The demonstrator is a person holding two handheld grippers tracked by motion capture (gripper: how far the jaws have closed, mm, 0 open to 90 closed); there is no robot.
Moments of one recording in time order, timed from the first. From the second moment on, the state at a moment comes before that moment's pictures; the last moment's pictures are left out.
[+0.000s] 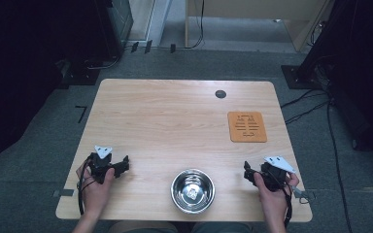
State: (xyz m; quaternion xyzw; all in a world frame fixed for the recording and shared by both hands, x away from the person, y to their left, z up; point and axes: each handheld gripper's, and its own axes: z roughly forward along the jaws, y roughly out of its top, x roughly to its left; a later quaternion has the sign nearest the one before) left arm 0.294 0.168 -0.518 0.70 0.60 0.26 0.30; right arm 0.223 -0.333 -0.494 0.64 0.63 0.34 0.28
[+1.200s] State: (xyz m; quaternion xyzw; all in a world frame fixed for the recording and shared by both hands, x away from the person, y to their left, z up) left arm 0.294 0.168 -0.518 0.70 0.60 0.26 0.30; right arm 0.221 -0.313 -0.494 0.62 0.65 0.35 0.28
